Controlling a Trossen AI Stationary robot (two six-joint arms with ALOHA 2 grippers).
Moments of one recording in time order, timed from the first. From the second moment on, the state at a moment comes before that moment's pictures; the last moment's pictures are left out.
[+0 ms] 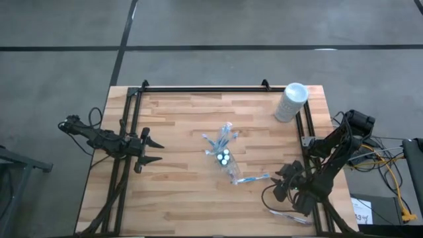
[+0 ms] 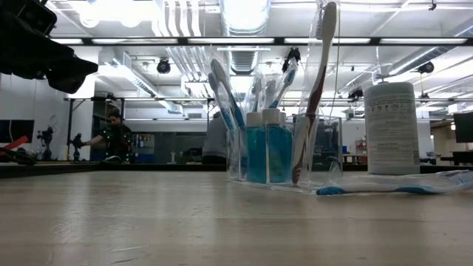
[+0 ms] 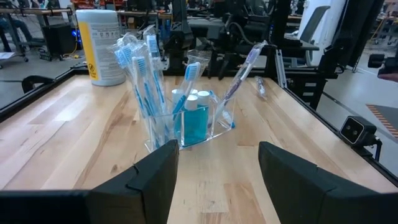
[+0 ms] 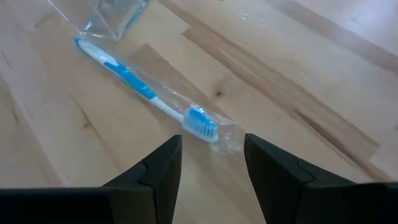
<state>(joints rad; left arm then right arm) -0.45 0.07 0.11 -0.23 -0.36 -0.11 1.05 1.48 0.69 -0.81 0.72 1.89</state>
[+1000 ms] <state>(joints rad) -0.45 0.07 0.11 -0.23 -0.36 -0.11 1.05 1.51 0.50 -0.54 0.74 1.88</state>
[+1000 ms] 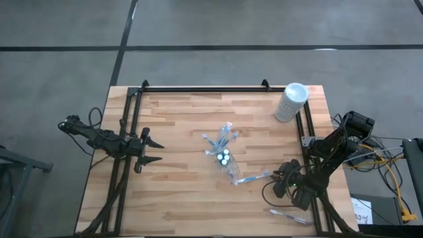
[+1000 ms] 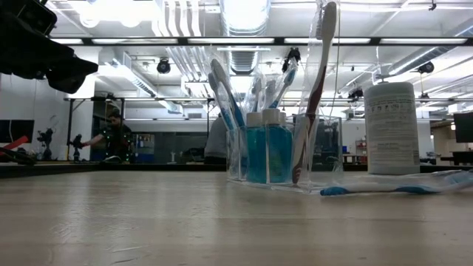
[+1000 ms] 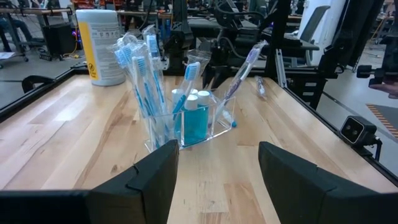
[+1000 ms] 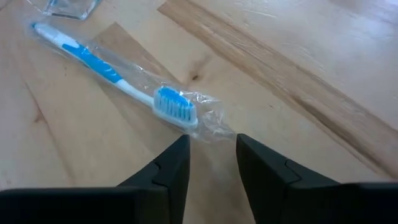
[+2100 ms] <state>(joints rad) -0.45 0.07 0.11 -0.23 -0.36 -0.11 1.05 1.51 0.51 -0.55 0.79 1.92</state>
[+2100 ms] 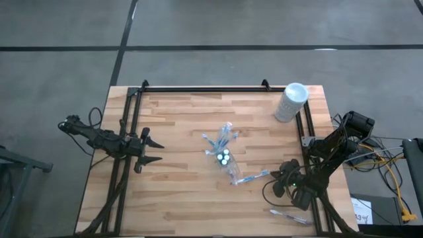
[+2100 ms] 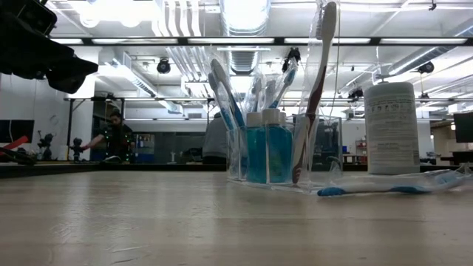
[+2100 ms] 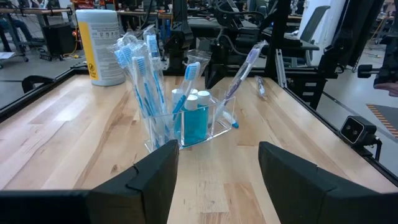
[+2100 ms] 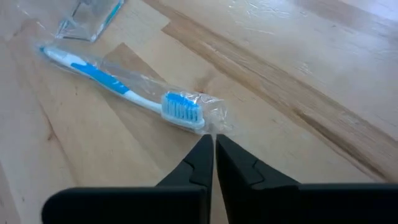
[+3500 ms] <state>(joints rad) -0.45 0.07 0.11 -0.23 -0.36 -0.11 1.00 1.51 0.49 -0.49 0.86 1.90</state>
